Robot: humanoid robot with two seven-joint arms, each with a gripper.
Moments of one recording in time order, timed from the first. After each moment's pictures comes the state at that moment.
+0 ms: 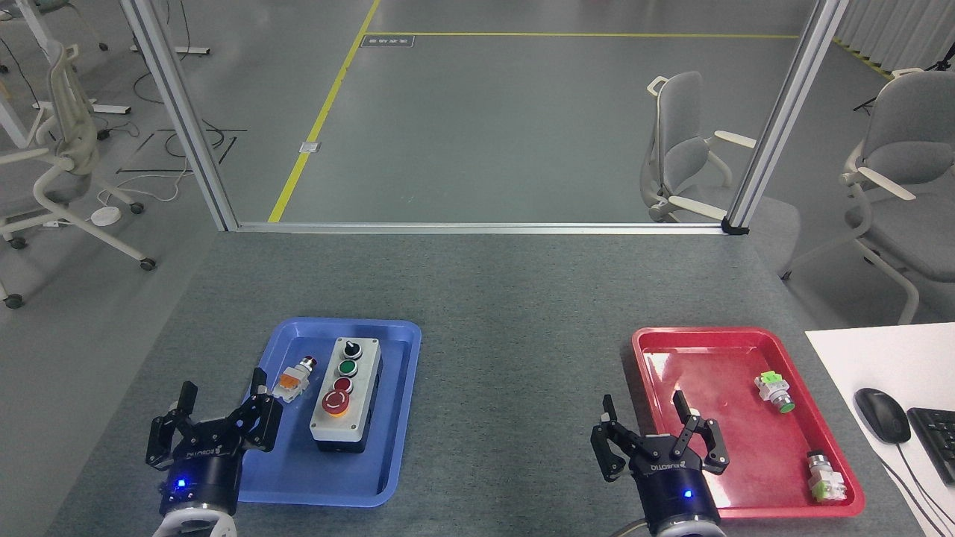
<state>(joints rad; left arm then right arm) -0.04 0.16 0.03 -1.48 -1.18 0.06 0.24 0.02 0.08 0.02 -1.55 1.57 -0.05 -0.02</state>
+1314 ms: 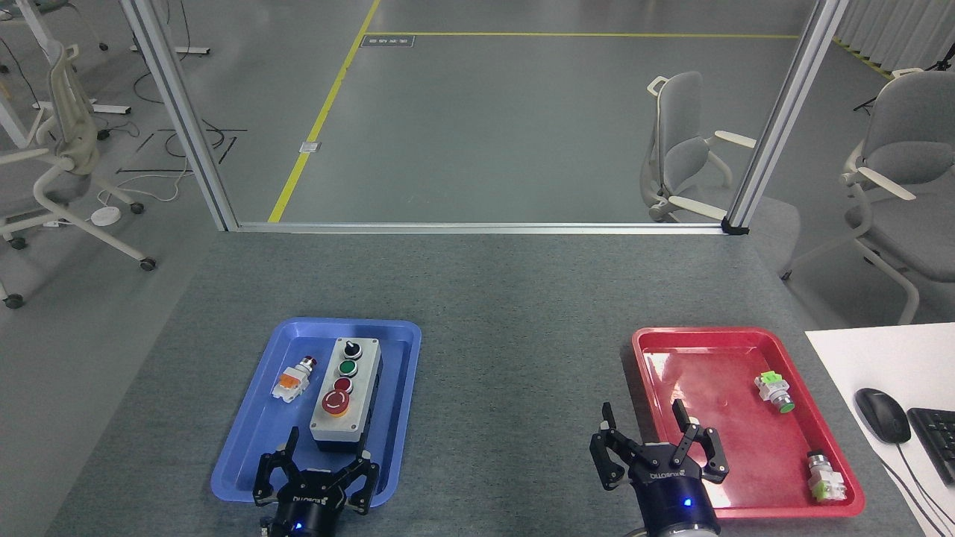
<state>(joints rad) -0.06 0.07 -0.22 -1.21 -1.51 0.22 0.30 0.05 0.08 0.02 -1.57 1.57 -0.04 -0.02</state>
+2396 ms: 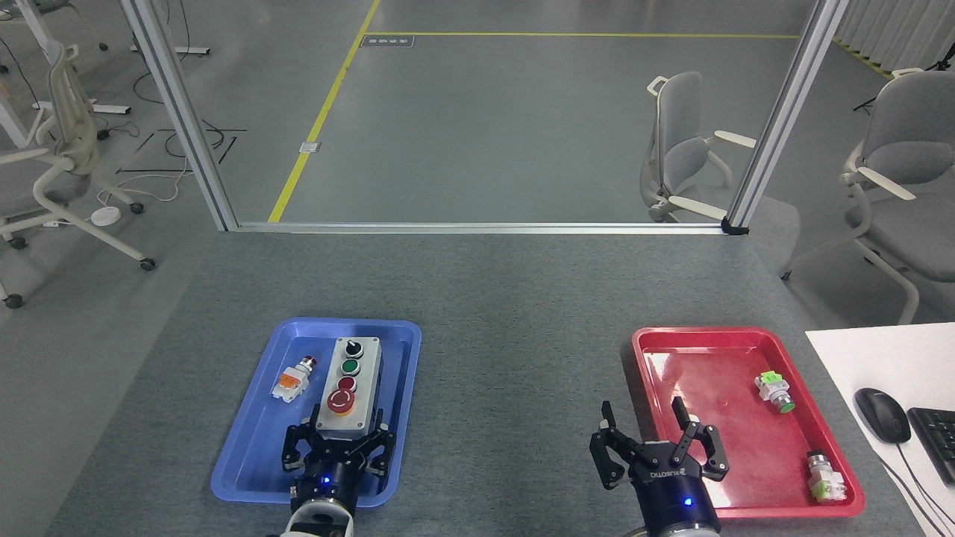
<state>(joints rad) -0.30 0.00 -0.23 -0.88 -1.49 0.22 0.30 0.05 0.08 0.02 -1.57 1.57 -0.05 -0.02</state>
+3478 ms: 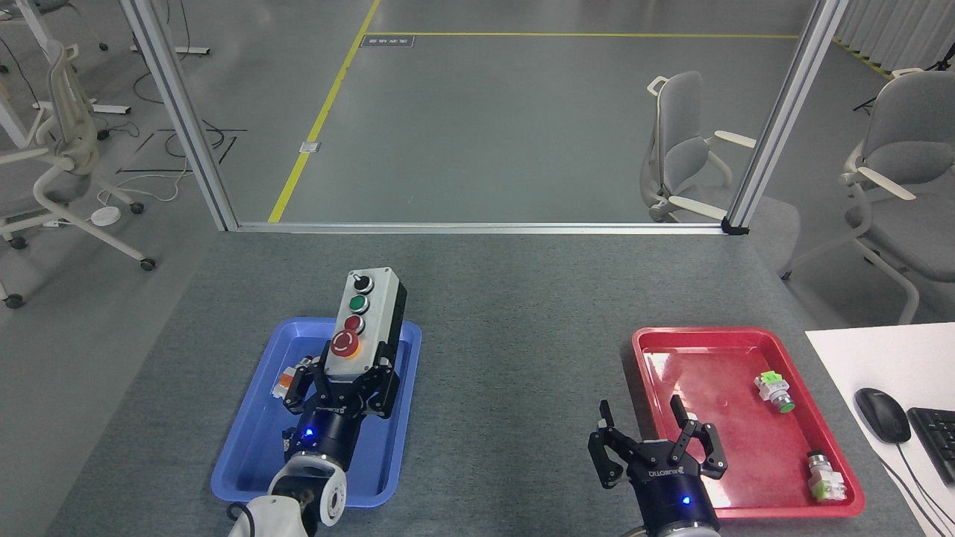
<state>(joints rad) -0.29 0.04 -0.26 -1.16 -1.20 0.00 0.30 0.04 0.08 0.02 -1.57 1.59 -0.06 -0.03</state>
